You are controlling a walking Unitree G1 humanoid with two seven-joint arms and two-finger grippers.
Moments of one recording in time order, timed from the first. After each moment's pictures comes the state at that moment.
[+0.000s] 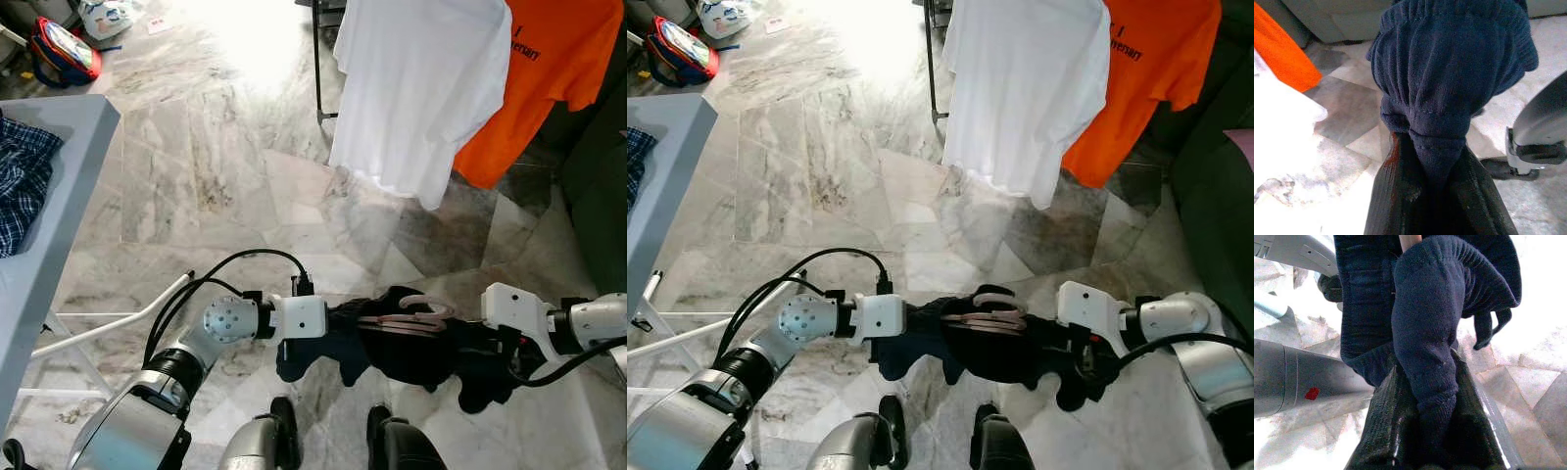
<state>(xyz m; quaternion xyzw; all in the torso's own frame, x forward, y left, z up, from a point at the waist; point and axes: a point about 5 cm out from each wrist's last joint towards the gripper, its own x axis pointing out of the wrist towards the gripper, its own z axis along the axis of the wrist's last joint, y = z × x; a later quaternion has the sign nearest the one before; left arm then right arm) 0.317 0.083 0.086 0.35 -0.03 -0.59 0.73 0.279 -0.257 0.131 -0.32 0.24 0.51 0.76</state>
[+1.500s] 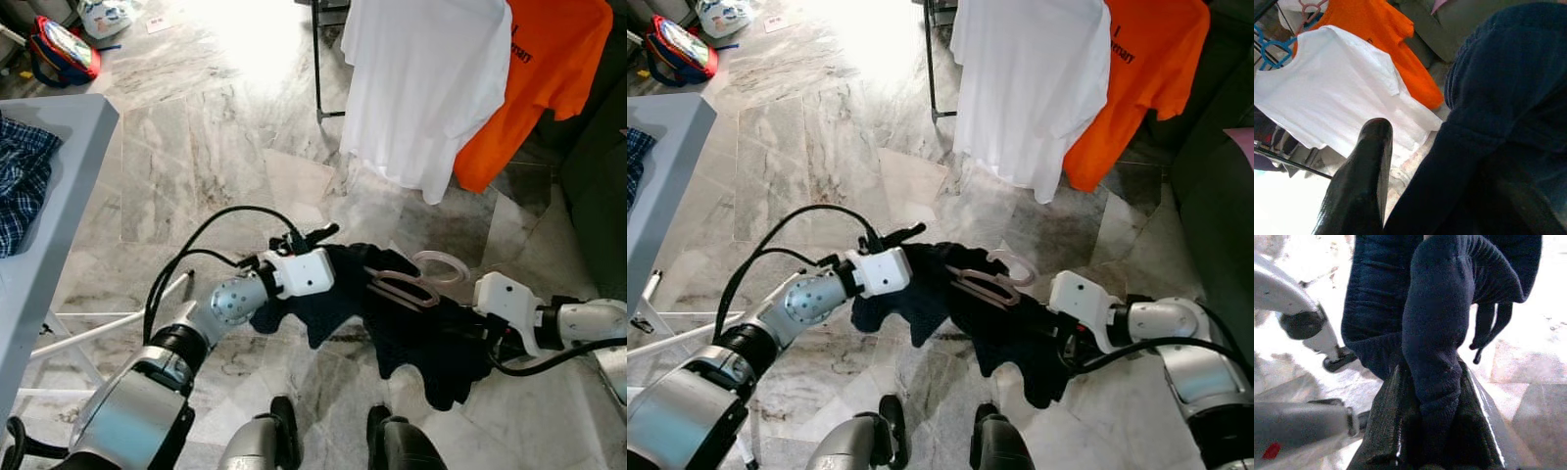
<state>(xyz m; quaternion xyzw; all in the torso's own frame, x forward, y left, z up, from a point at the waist) 0.347 0.079 0.135 0.38 -0.19 -0.40 0.81 0.288 -0.240 0.123 -0.30 0.16 0.46 0.82</state>
